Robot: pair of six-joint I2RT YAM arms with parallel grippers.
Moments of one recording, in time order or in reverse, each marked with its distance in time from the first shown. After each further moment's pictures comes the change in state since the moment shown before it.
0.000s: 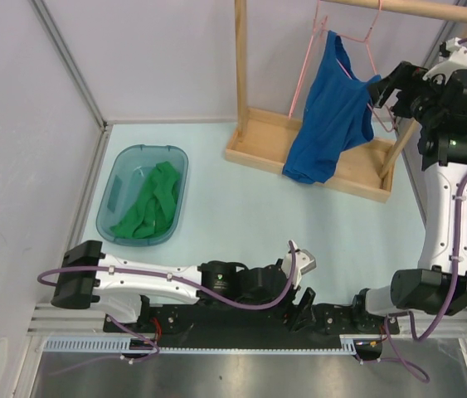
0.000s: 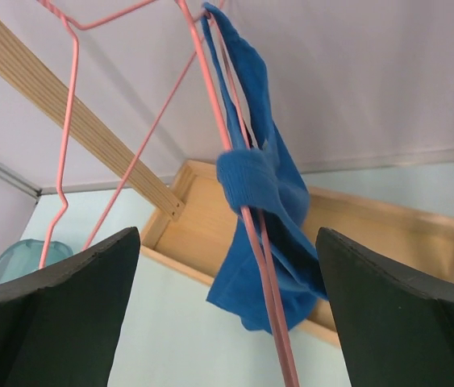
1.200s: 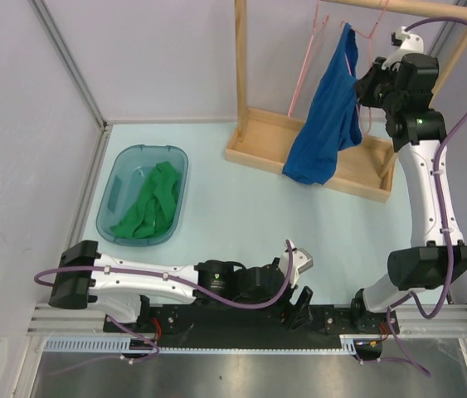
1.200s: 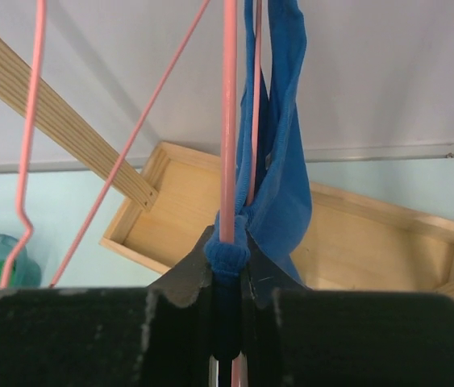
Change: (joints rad) left arm 0.000 -0.022 -0.001 -0.035 -0.020 -0.001; right arm 0.227 0.195 0.171 -0.076 0.264 -0.111
